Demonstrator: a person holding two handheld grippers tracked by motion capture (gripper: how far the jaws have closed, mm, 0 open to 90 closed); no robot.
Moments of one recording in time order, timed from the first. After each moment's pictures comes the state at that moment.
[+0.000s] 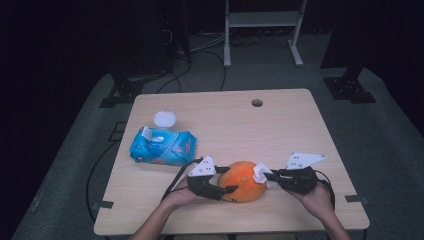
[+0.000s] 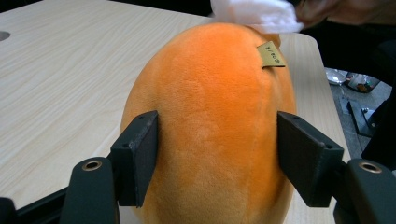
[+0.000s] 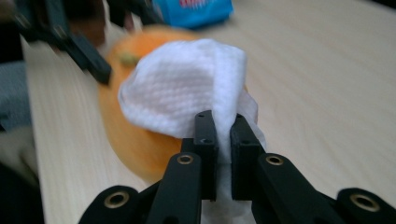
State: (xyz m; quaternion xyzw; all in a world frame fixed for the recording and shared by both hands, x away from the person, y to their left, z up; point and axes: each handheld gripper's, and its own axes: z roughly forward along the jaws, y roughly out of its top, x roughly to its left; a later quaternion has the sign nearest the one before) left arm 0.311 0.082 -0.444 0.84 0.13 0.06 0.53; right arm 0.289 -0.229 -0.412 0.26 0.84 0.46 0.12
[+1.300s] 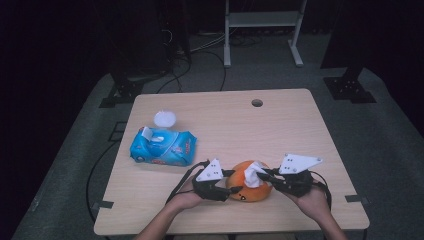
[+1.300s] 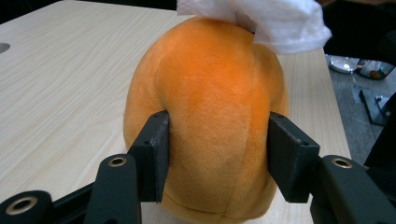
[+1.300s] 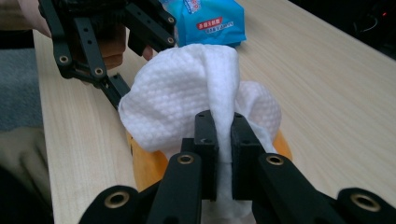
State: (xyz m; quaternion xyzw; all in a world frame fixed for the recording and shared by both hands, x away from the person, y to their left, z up) left arm 0.301 0.069 -0.437 0.84 0.12 0.08 0.52; right arm 0.276 -0.206 -0.390 0.21 0.85 0.46 0.16
